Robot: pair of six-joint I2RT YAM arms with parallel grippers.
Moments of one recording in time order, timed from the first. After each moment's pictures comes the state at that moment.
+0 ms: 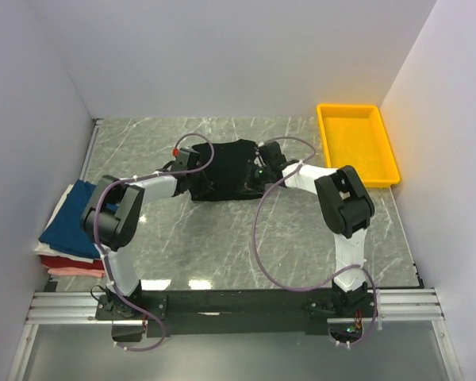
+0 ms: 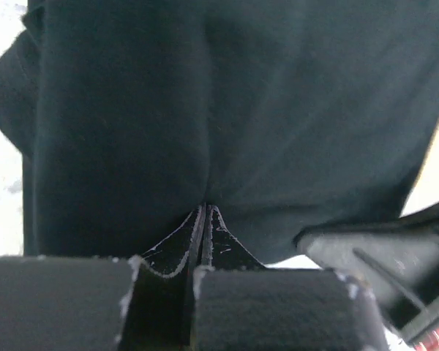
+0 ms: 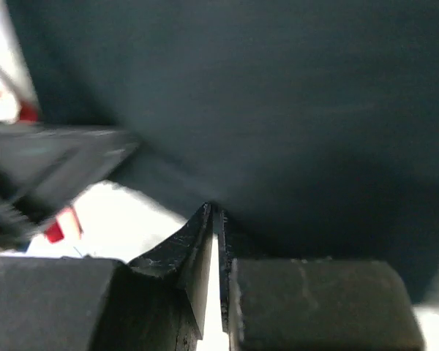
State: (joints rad) left arm -0.40 1.85 1.08 -0.07 0.10 -0.89; right arm 0.47 2.02 1.30 -0.13 -0.44 0.76
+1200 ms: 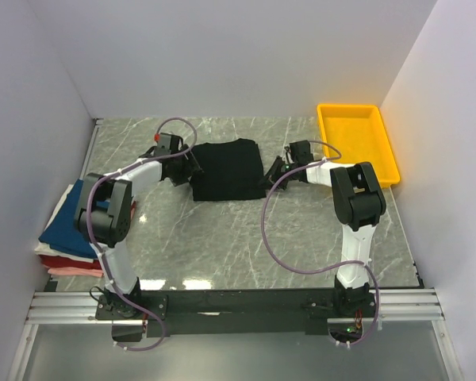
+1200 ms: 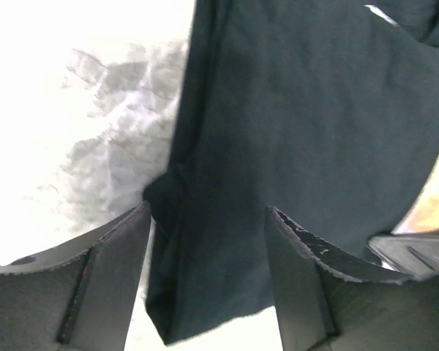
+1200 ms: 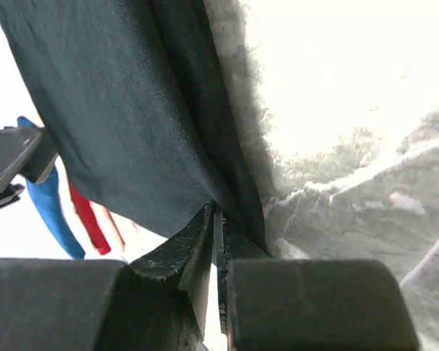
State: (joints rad) left arm -0.25 1.85 1.21 -0.21 0.09 -0.77; right arm 0.24 2.07 1.23 -0.08 -0.58 0.80
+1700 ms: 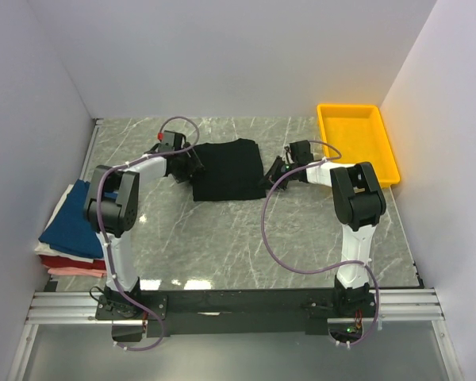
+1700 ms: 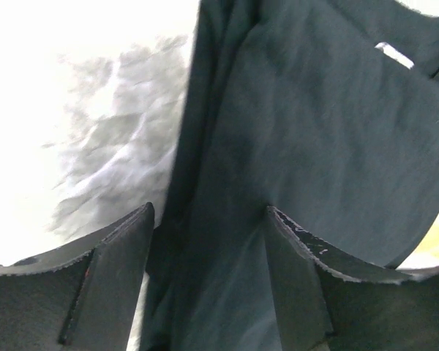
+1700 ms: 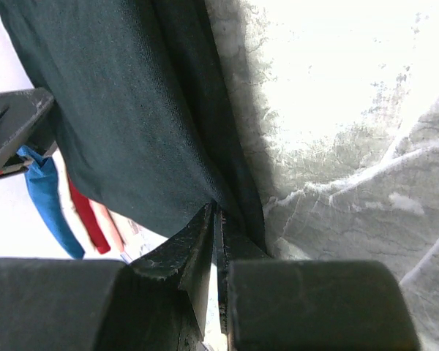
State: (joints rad) left arm -0.24 1.99 1.30 -0.20 0.09 -0.76; right arm 0.23 2.07 1.23 -0.08 -0.59 0.80
